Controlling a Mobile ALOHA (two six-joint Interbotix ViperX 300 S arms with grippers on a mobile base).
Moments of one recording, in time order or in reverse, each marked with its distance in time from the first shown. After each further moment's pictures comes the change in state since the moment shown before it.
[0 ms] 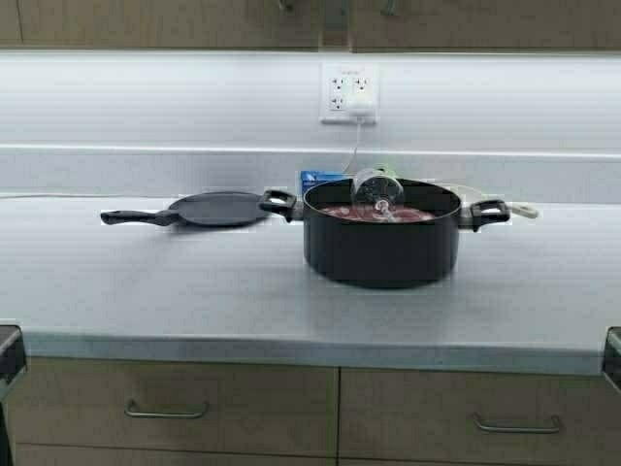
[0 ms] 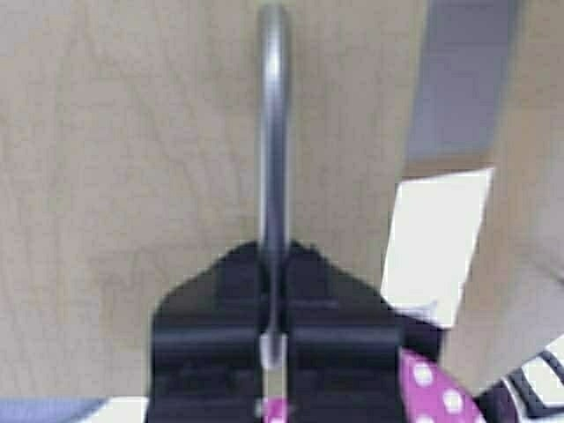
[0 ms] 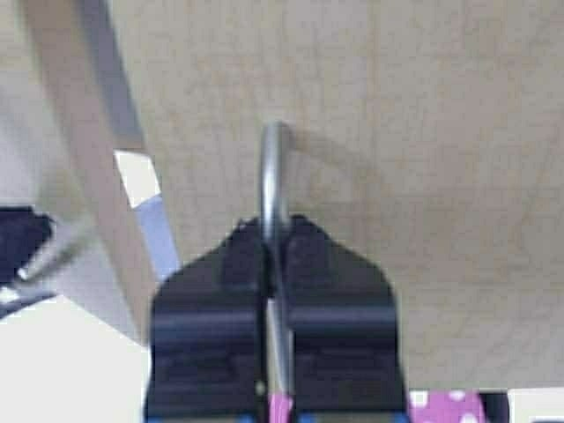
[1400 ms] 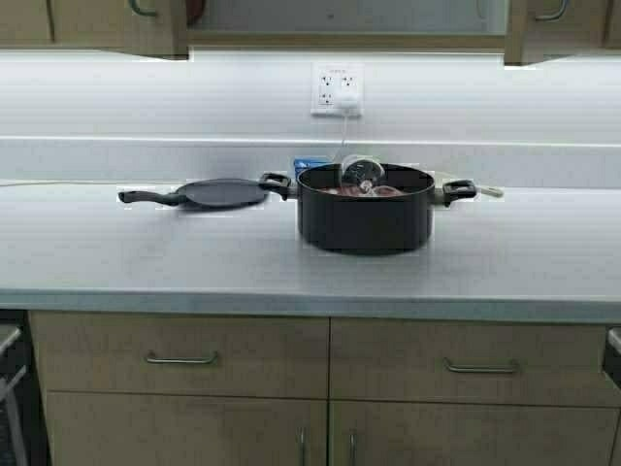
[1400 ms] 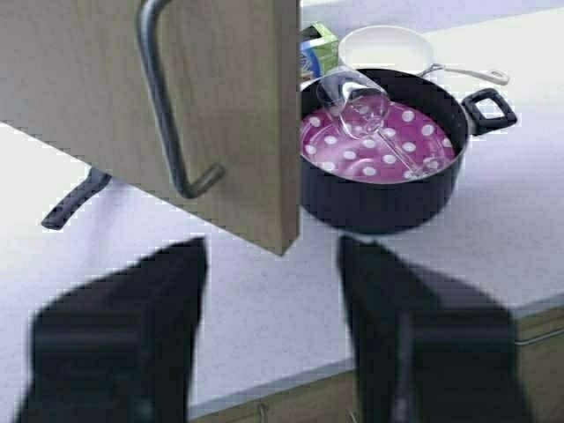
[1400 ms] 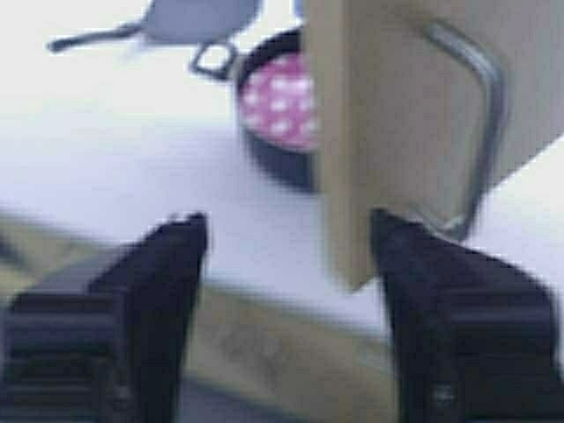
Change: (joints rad) left arm 0.262 -0.738 0.414 0.091 0.603 0.020; right arm -0.422 -0.588 0.316 -0.330 0.784 0.232
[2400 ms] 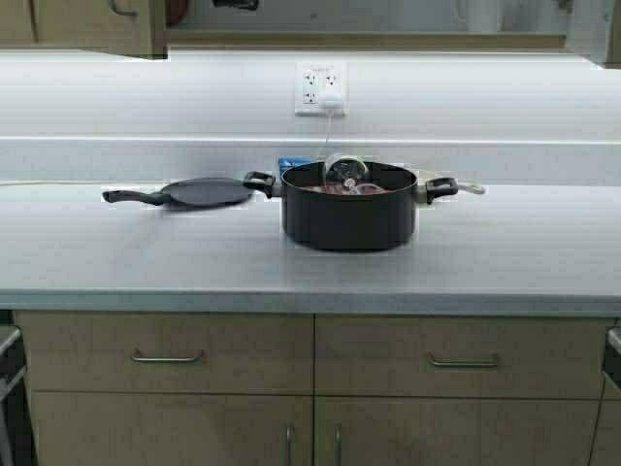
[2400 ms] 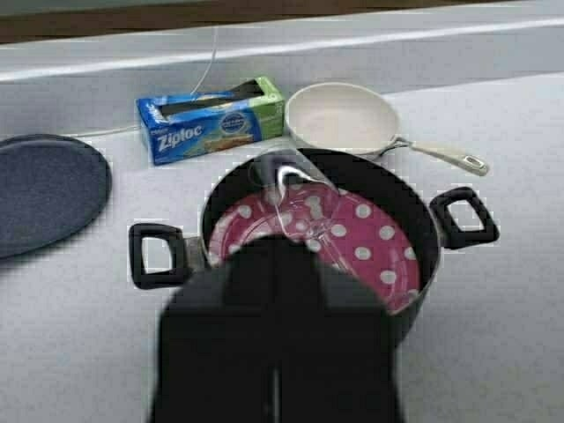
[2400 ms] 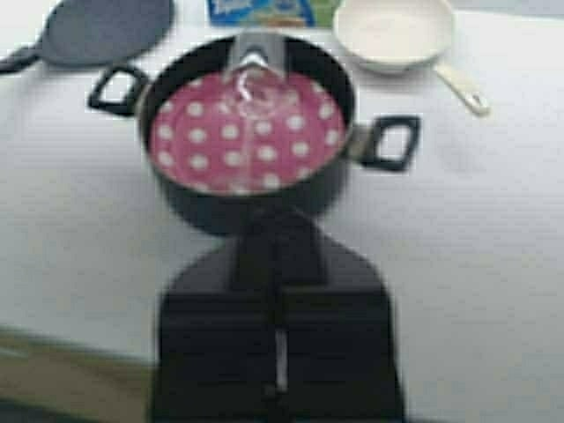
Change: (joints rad) left arm -0.069 0.801 -0.540 -0.018 -0.314 -0.109; right arm 0.049 0.457 -0.207 -0.046 -0.367 0.058
